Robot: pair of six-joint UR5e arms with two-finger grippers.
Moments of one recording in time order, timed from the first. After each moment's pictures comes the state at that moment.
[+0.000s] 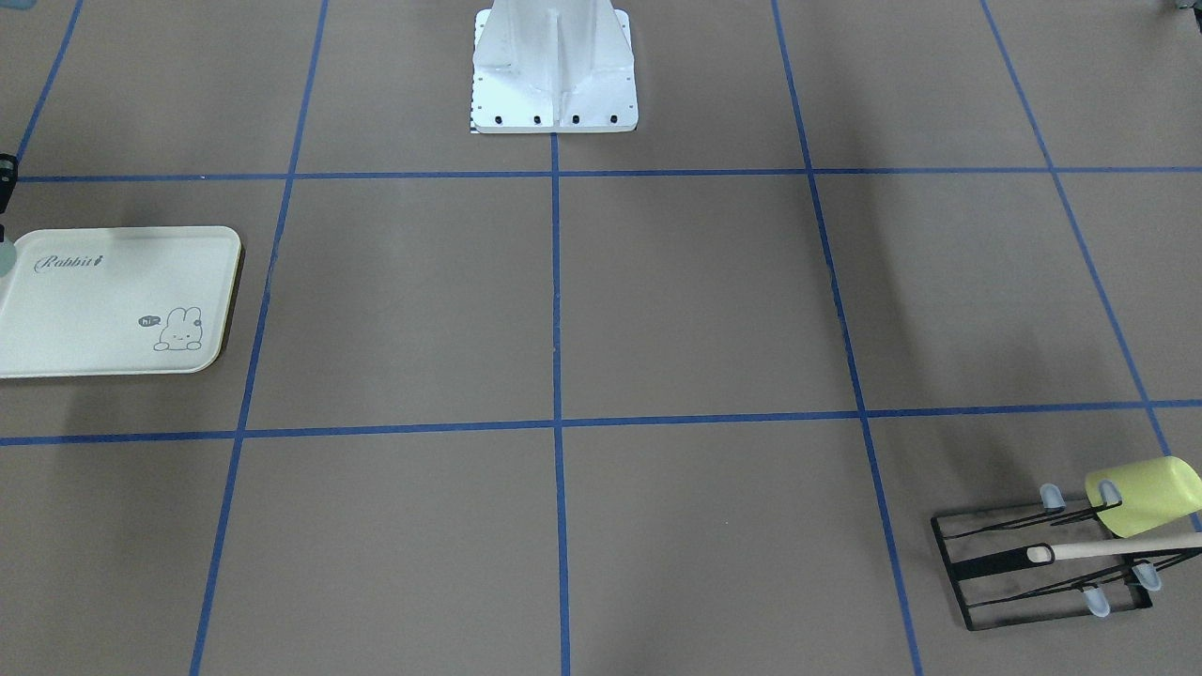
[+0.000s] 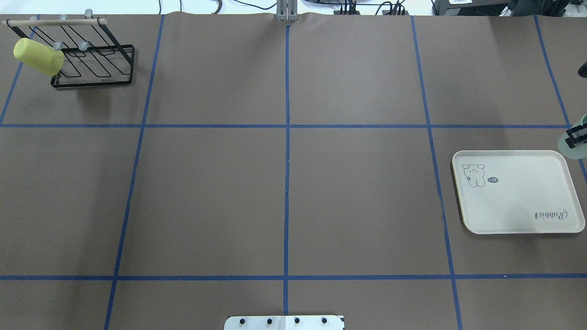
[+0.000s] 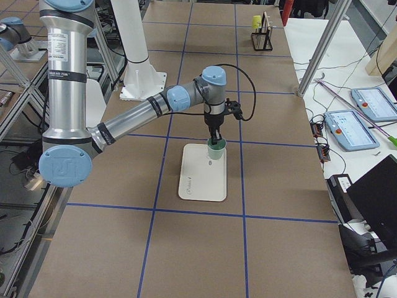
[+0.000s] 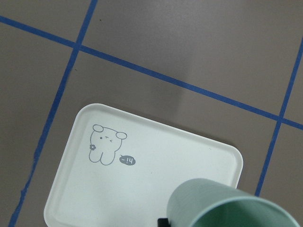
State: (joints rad) left arm -1.57 -1.35 -1.78 -1.64 -2.26 0.16; right arm 1.14 -1.64 2.09 -1.62 2.13 0.32
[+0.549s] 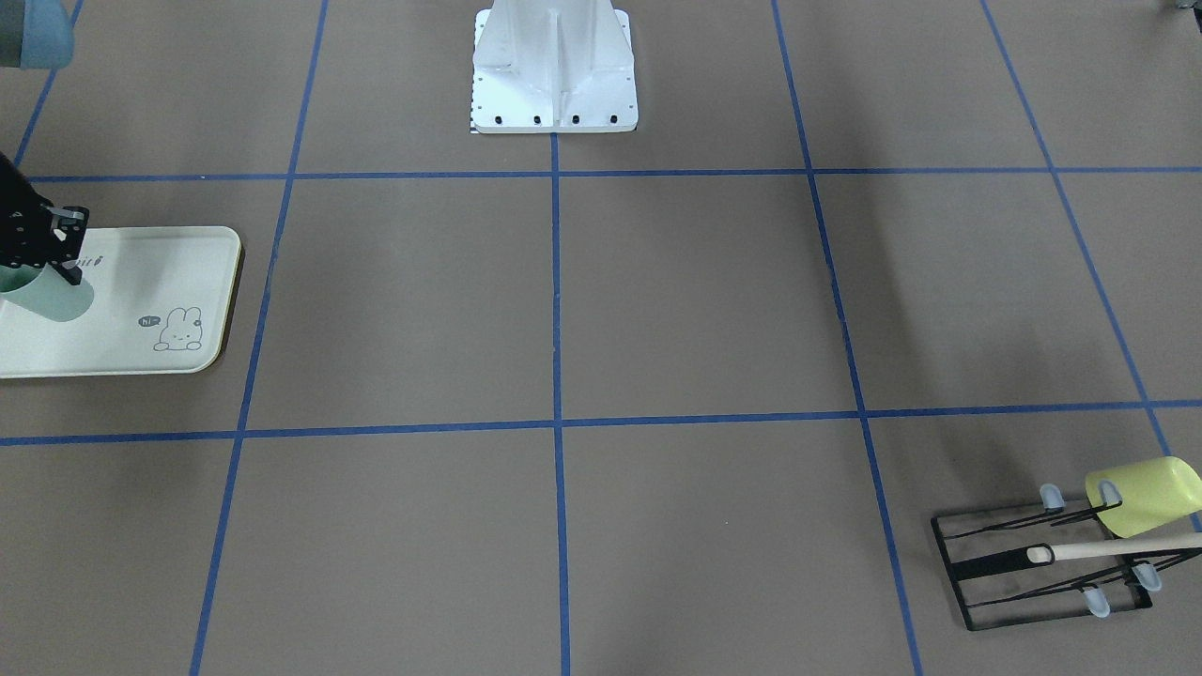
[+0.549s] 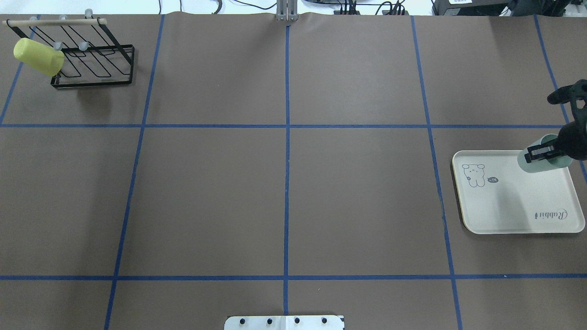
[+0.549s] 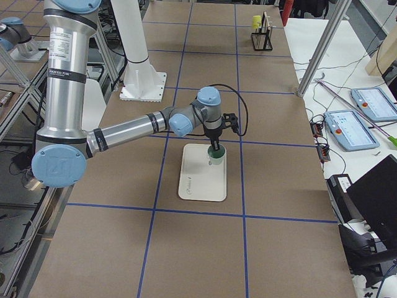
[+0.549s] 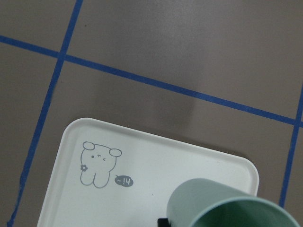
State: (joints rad) left arm -1.57 -1.35 -1.78 -1.64 -2.26 0.16; right arm 0.97 -1.72 1.96 -1.20 2.07 0.64
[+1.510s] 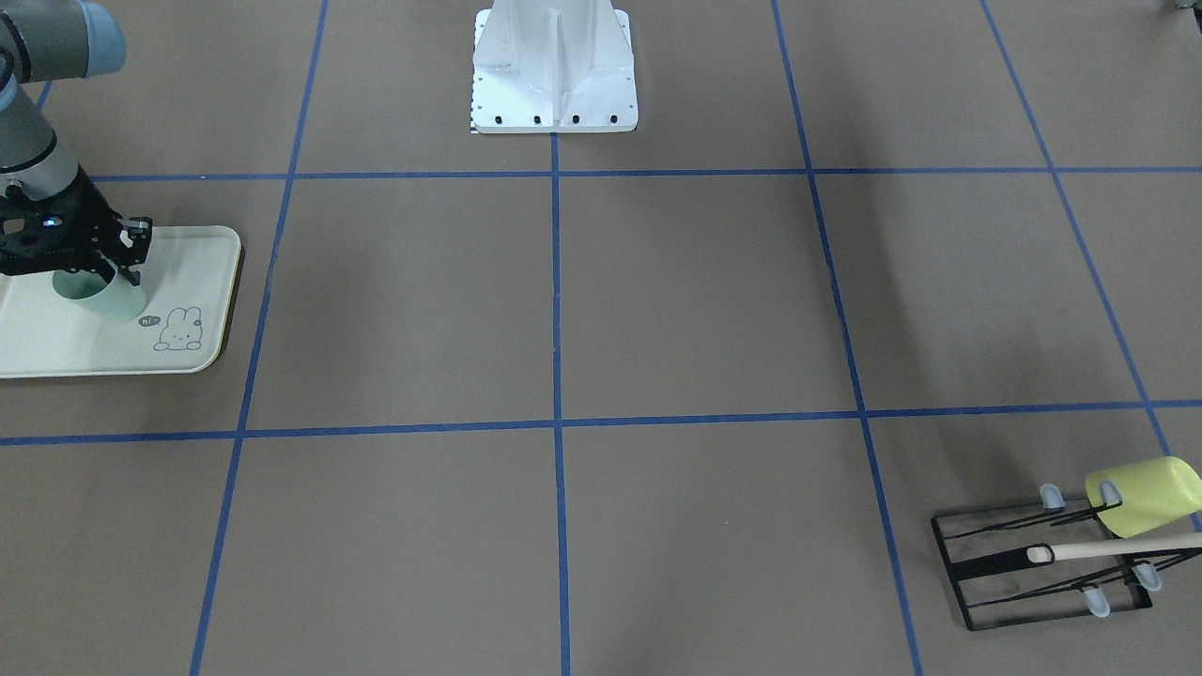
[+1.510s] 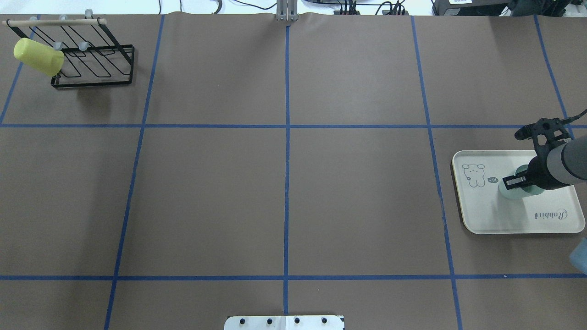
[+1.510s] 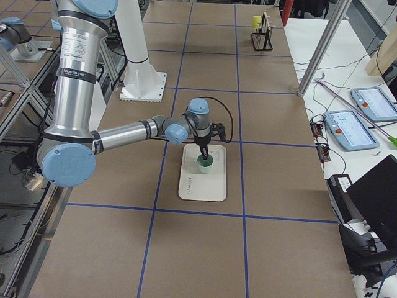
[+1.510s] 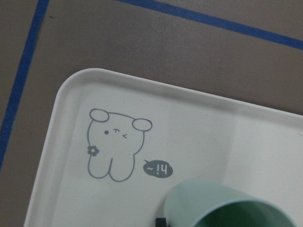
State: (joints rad) left arm -1.57 -1.35 -1.78 -1.64 -2.26 0.16; right arm 0.82 -1.74 1.91 -1.14 1.96 0.69
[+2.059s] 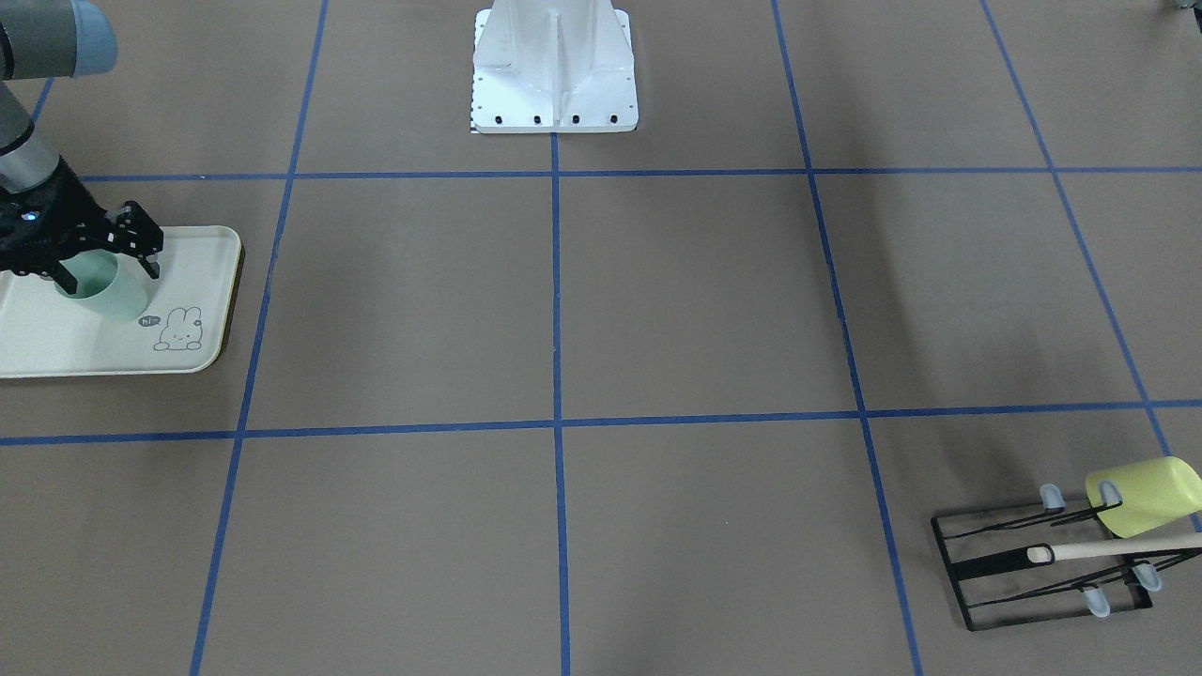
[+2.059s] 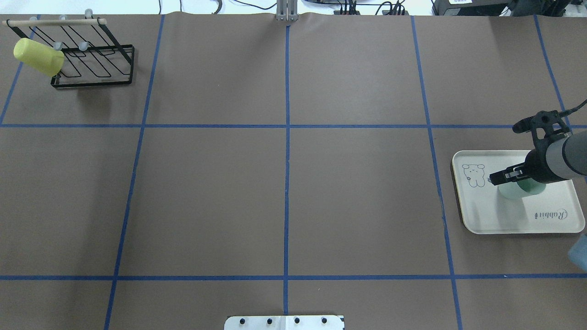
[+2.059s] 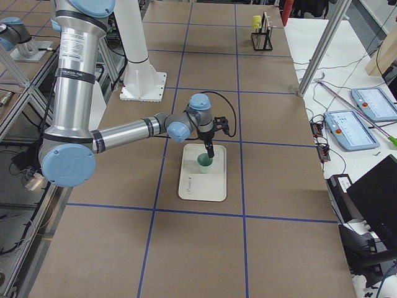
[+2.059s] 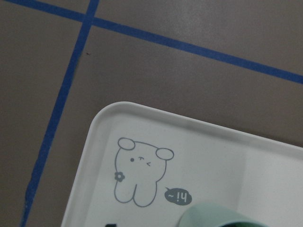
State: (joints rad) left arm -1.57 -1.35 -1.78 -1.64 -2.26 0.16; right arm 0.92 -1.72 1.94 -1.15 2.02 0.64
